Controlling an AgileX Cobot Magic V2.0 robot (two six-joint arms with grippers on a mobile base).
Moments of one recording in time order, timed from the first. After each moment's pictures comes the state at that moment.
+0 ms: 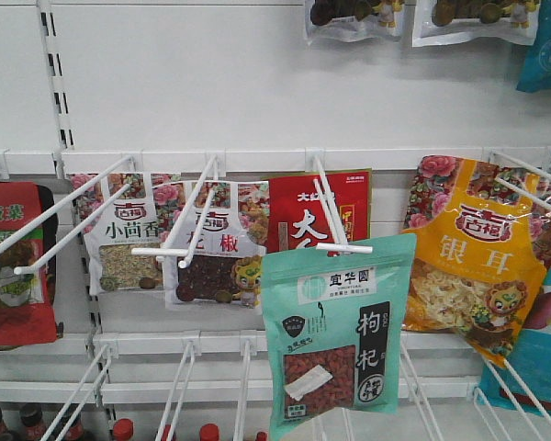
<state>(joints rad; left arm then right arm) -0.12 0.29 -0.42 0.14 0.50 -0.15 0.04 0.68 -0.53 0.08 0.23 0.00</state>
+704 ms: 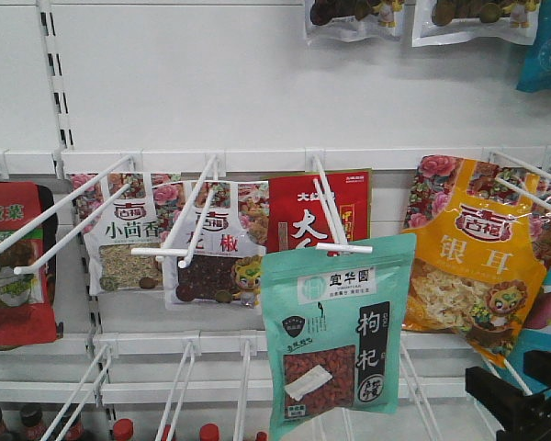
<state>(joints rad) -0.12 0.29 -0.42 0.14 0.50 -0.15 0.04 0.97 -0.60 1.59 0.27 -1.61</state>
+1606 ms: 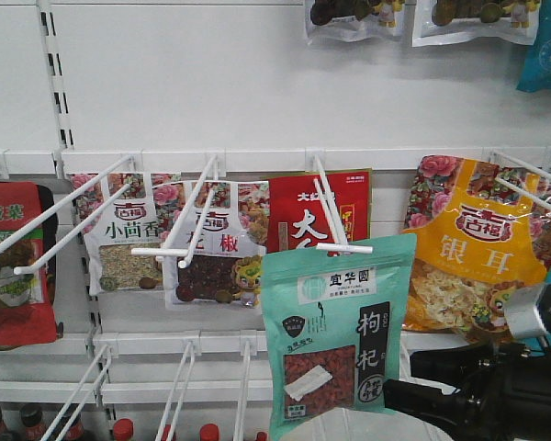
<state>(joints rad) -0.12 0.29 -0.42 0.14 0.50 -0.15 -0.11 1.40 -0.81 1.54 0.99 -1.72</state>
